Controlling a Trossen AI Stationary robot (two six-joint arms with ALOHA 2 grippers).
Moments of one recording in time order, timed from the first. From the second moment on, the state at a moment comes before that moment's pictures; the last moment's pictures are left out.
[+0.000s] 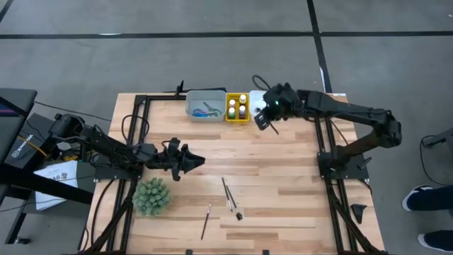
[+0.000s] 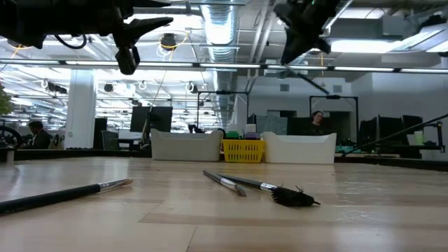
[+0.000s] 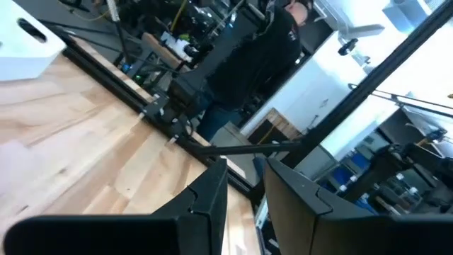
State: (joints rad) left arm -0.26 1.13 0.29 0.94 -0.27 -0.70; right arm -0.29 1.37 1.33 -0.83 0.24 0.47
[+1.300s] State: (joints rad) left arm -0.16 1.13 0.29 0.91 -0.58 -0.66; right arm -0.71 1.82 1.33 -0.69 0.04 -0.38
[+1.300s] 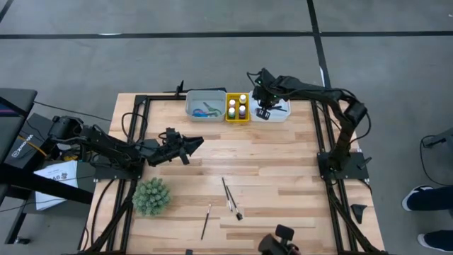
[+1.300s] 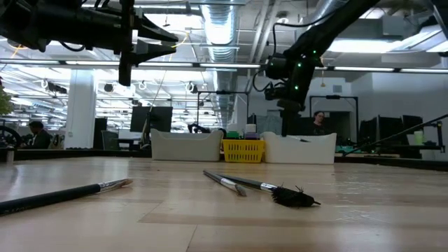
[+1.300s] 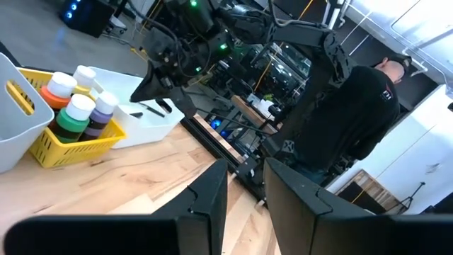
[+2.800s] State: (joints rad) left arm -0.16 1.13 0.29 0.90 -0.59 -0.65; right arm -0.77 1.82 1.26 -0.59 -0.02 -0.40
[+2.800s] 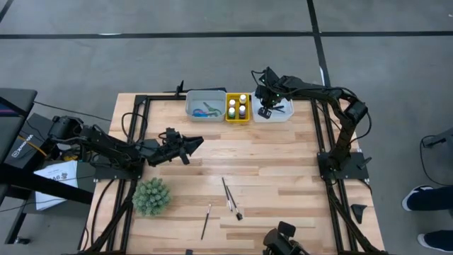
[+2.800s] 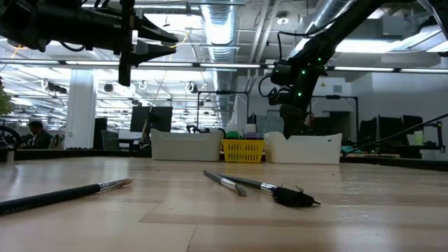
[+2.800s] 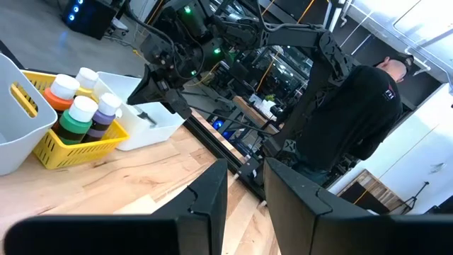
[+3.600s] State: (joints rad) left arm -0.16 1.13 0.29 0.90 -0.60 -0.66; right arm -0.73 1.82 1.26 -0.47 -0.06 -0.37
